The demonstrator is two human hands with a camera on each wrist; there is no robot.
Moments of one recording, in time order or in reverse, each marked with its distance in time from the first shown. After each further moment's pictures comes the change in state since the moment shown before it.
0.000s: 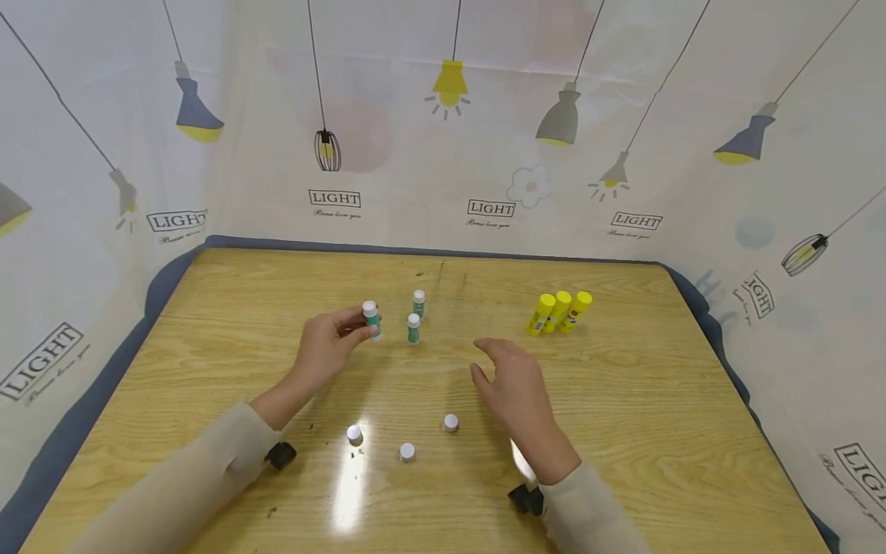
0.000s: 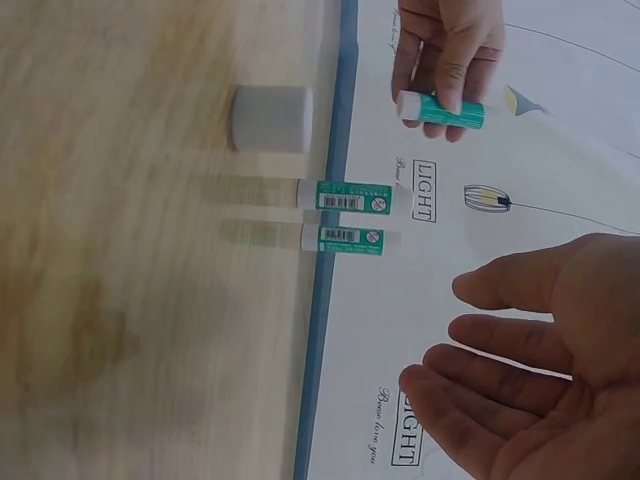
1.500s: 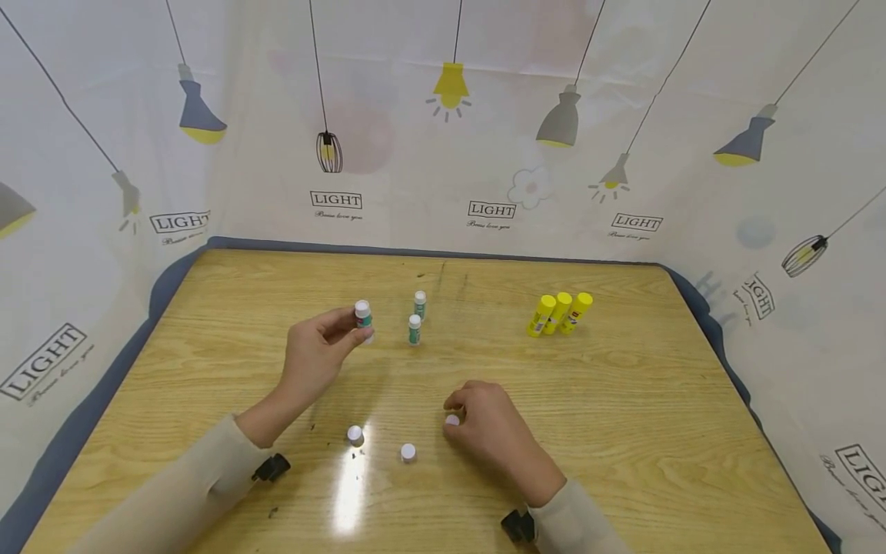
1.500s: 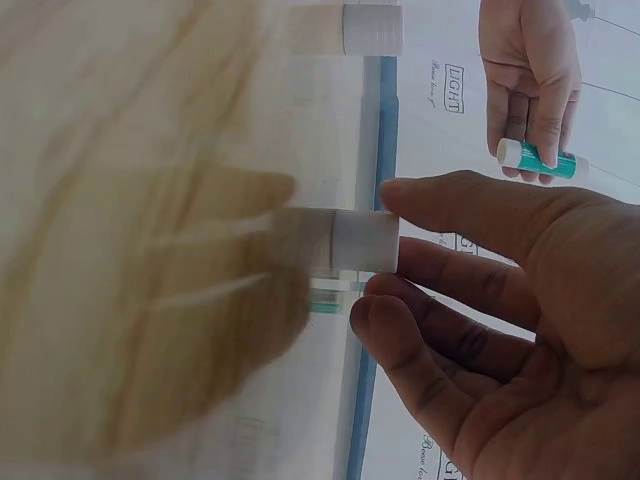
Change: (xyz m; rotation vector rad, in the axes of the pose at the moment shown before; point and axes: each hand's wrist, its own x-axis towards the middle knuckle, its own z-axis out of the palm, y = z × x) left_hand -0.020 0.024 -0.010 -0.121 0.134 0.058; right_hand -0.023 -0.012 0.030 0.041 -0.321 -0.065
